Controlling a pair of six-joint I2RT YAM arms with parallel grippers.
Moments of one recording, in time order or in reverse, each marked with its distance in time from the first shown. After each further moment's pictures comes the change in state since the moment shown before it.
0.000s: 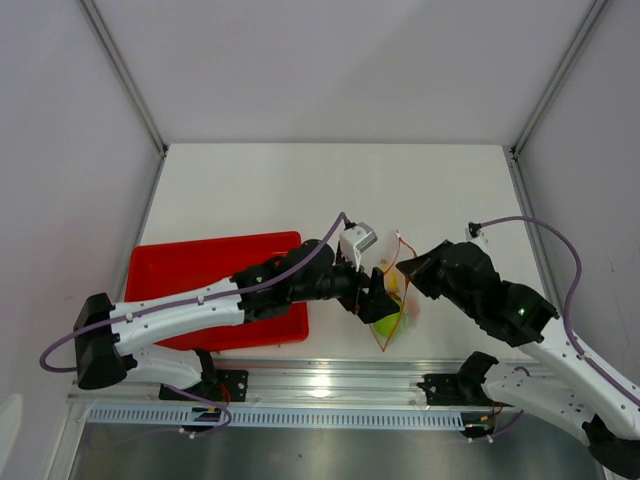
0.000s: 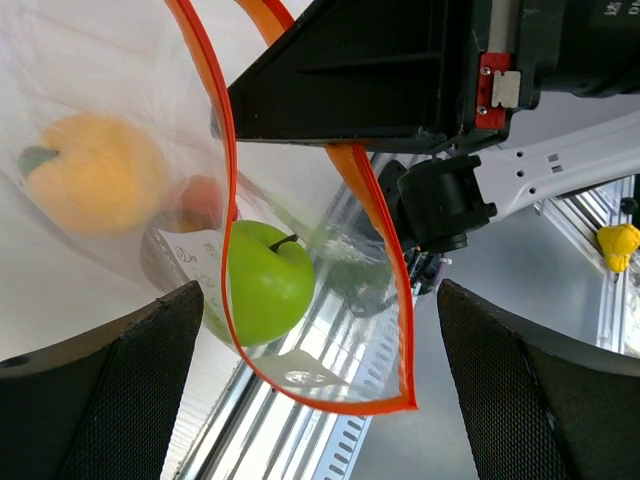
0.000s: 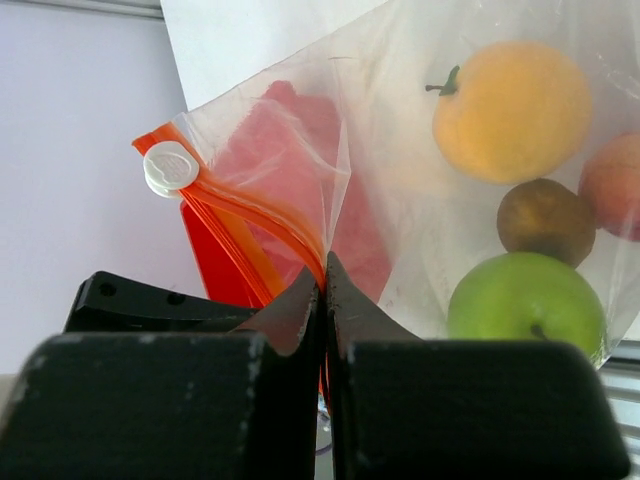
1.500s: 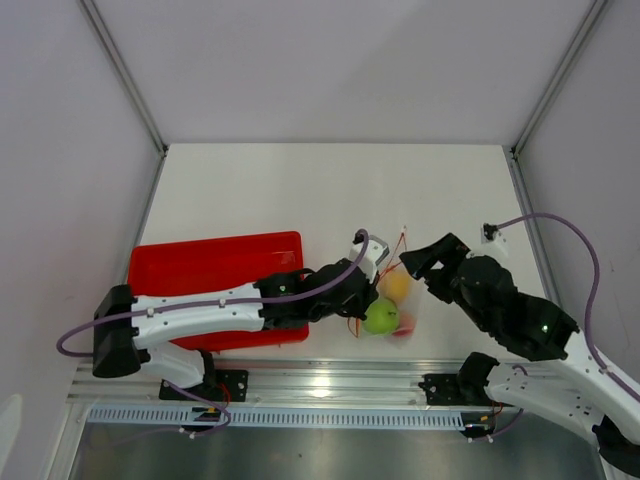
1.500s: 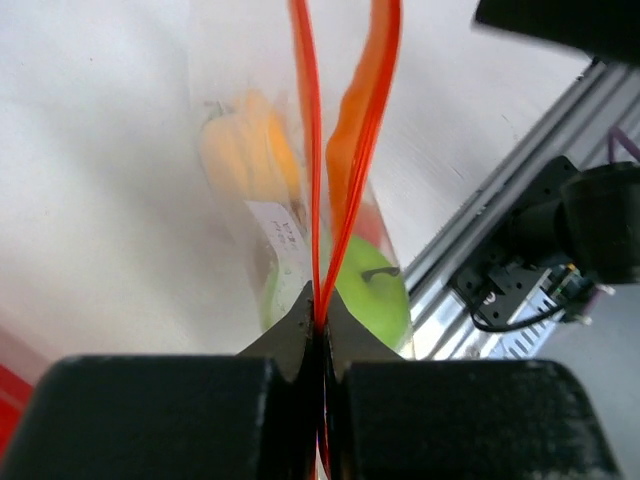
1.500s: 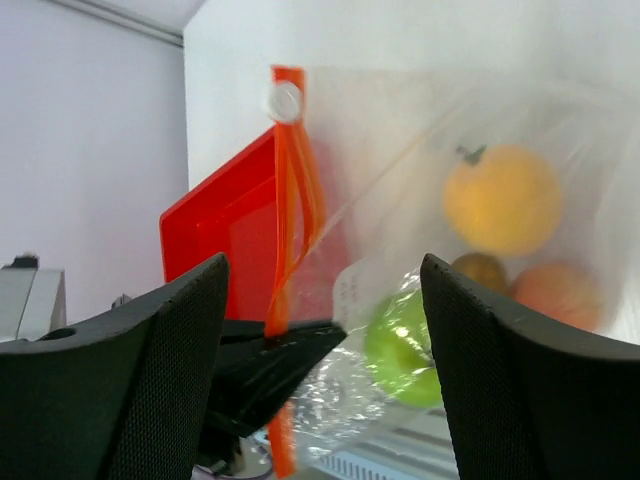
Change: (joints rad) left arm -0.130 0.131 0.101 -0.200 -0.436 0.040; right arm 0.113 -0.097 0.000 -0.019 0.195 -0.110
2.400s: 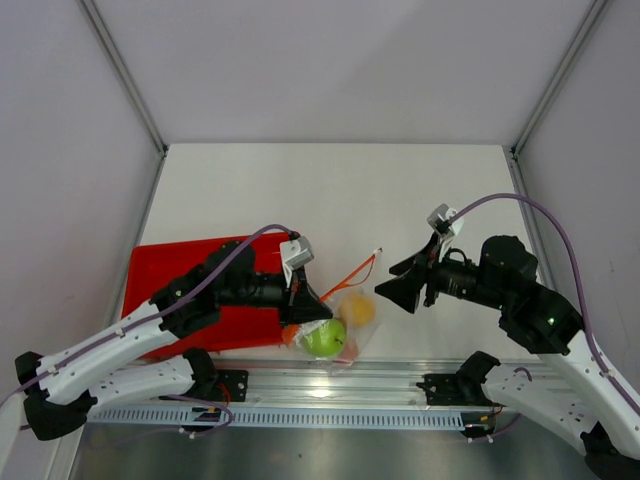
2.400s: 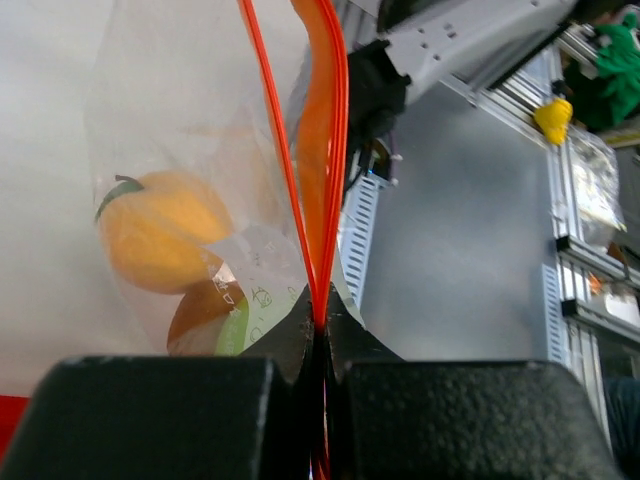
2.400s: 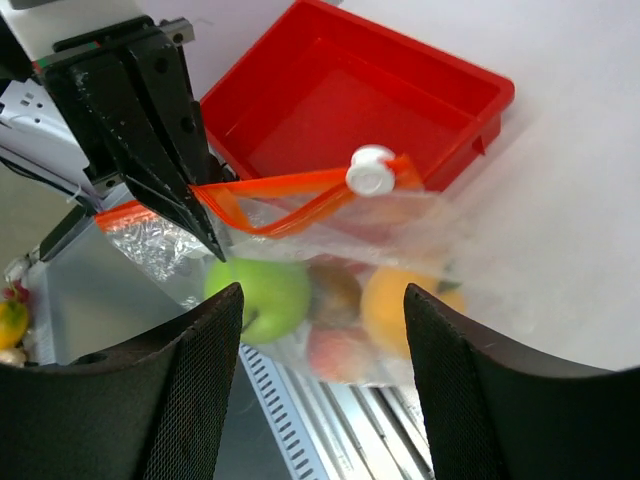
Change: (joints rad) left arm 0.307 -0.534 -0.227 -0.048 0.786 0.156; right arm -0.183 0.054 0.102 0.180 -0.885 -0.854
